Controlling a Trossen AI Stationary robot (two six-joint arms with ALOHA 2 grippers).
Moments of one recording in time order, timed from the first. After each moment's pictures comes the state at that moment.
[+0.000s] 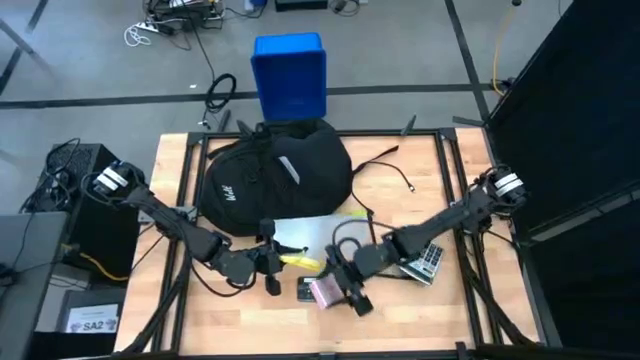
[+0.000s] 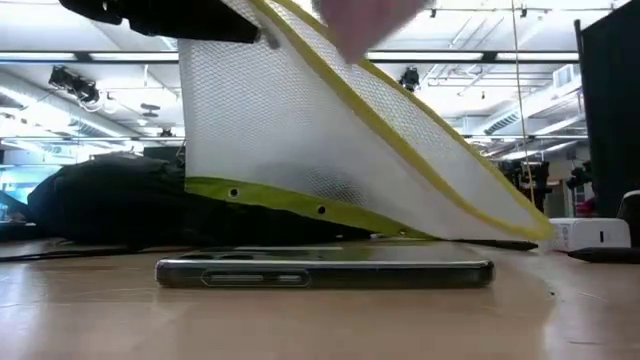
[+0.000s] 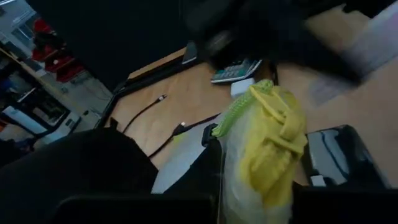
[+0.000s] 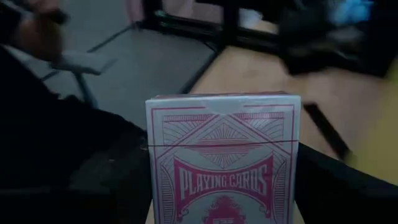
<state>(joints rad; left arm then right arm) -0.58 1.39 0.73 0.26 -0.77 0.15 0.41 1.72 1.09 0.20 -0.04 0.01</state>
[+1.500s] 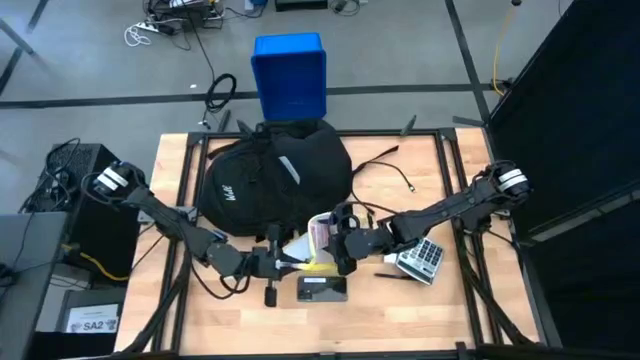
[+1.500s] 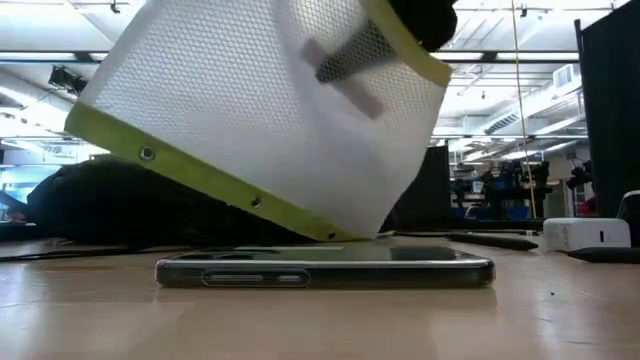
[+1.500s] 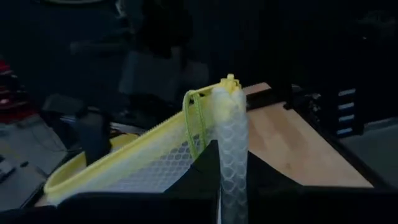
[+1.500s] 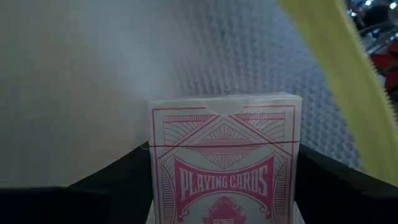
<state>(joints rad) -0.58 1.39 0.73 0.60 -0.58 0.21 0.33 1.67 1.17 -0.15 0.56 -0.23</state>
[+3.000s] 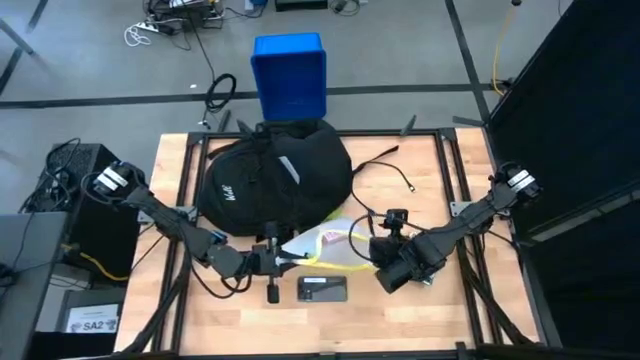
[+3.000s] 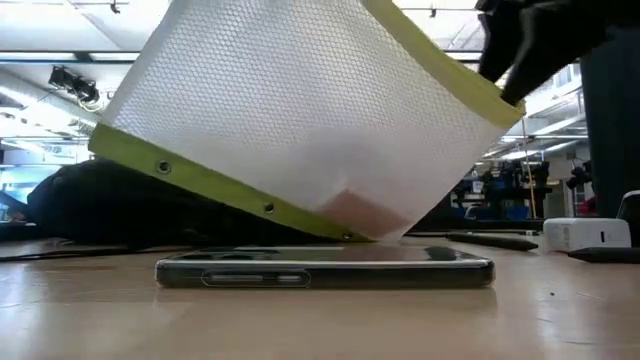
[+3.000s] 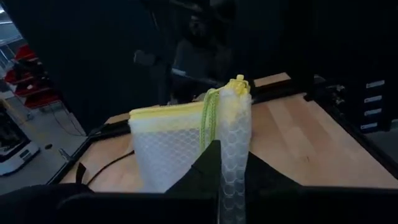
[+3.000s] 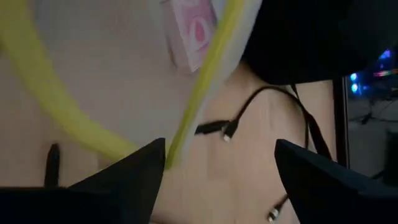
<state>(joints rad) -0.59 1.39 0.73 0.56 -0.67 0.18 0.58 1.62 1.30 -1.21 0.66 0.53</state>
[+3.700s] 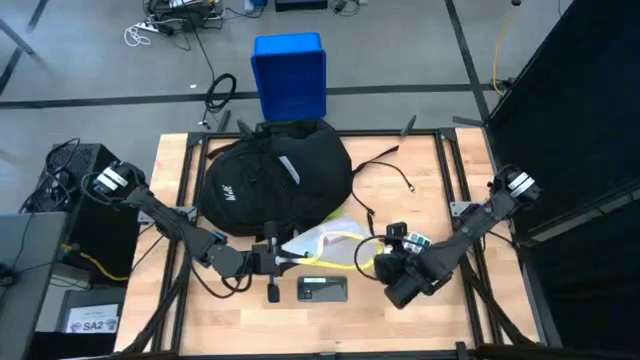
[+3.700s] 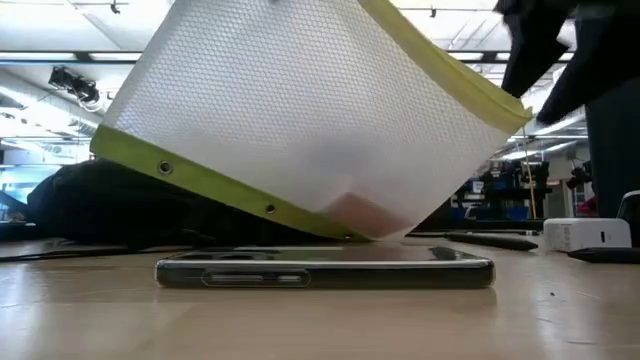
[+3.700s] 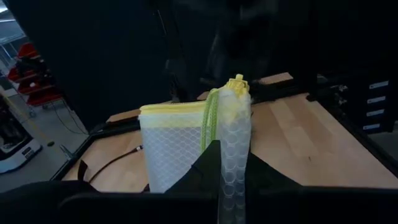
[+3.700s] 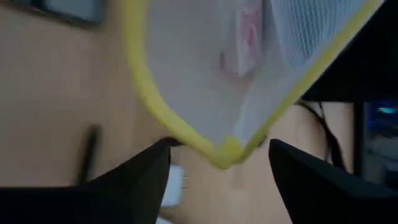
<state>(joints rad) -0.59 1.39 0.73 0.55 -0.68 0.16 0.66 1.64 1.17 -1.05 0.69 0.47</state>
